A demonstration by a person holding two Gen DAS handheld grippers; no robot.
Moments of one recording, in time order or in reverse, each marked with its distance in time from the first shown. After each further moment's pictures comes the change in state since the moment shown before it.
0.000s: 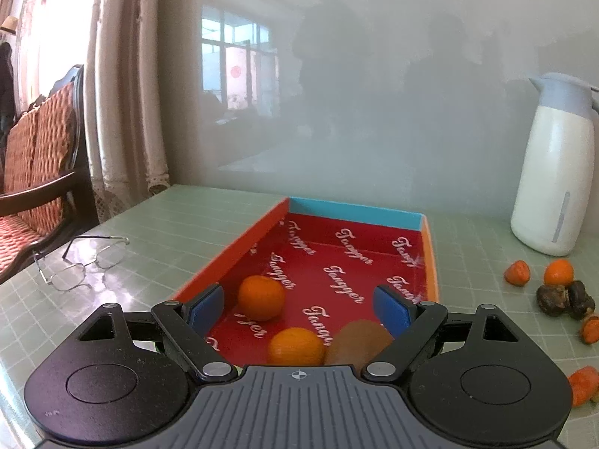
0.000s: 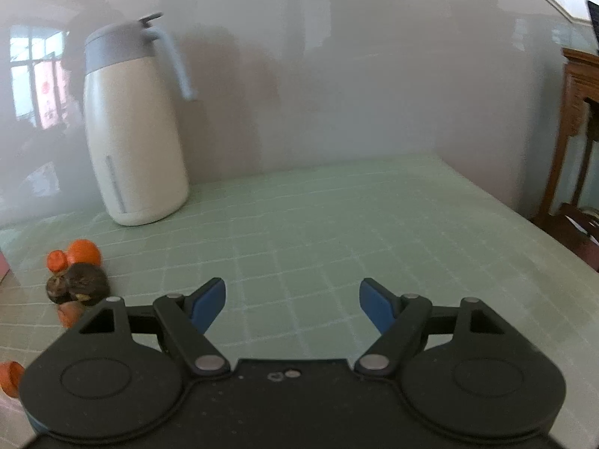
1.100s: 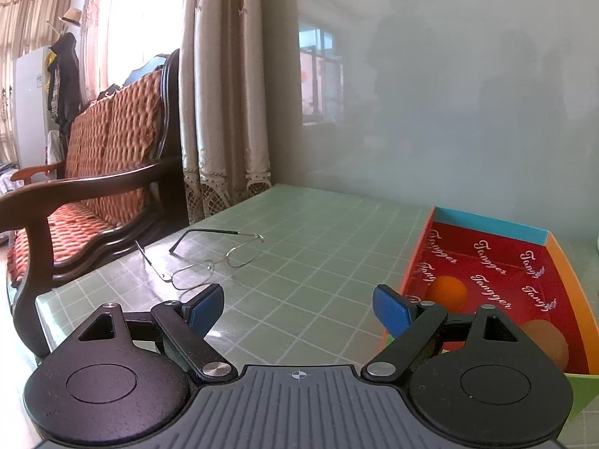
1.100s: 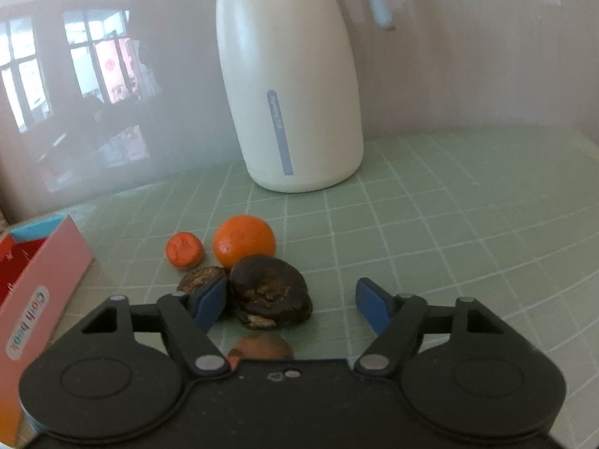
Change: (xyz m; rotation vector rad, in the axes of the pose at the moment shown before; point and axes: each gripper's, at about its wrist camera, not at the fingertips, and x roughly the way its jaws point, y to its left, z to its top) left arm 0.008 0.112 -0.007 -0.066 -0.015 0.192; right arm 0.056 0.126 0.000 -0.001 0.133 0.270
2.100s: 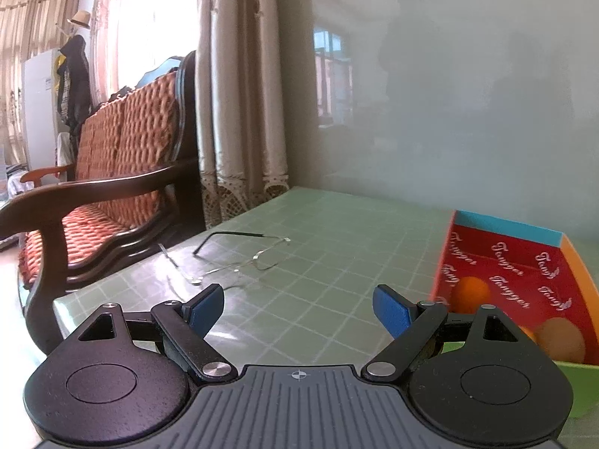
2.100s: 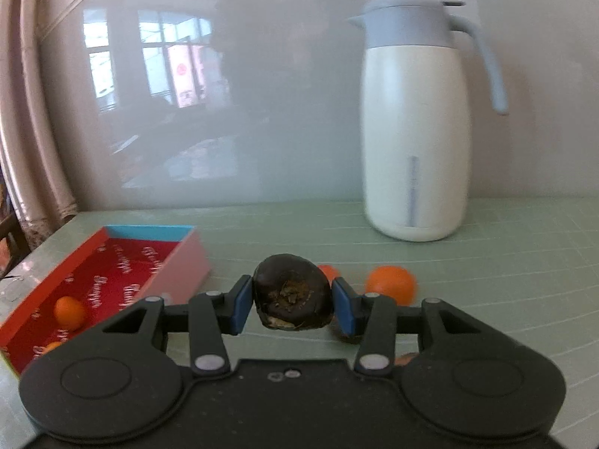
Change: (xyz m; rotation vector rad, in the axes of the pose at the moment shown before) left arm -0.008 0.026 0.000 -0.003 -0.007 0.037; right arm -0.032 0.081 0.010 -0.159 -0.081 0.168
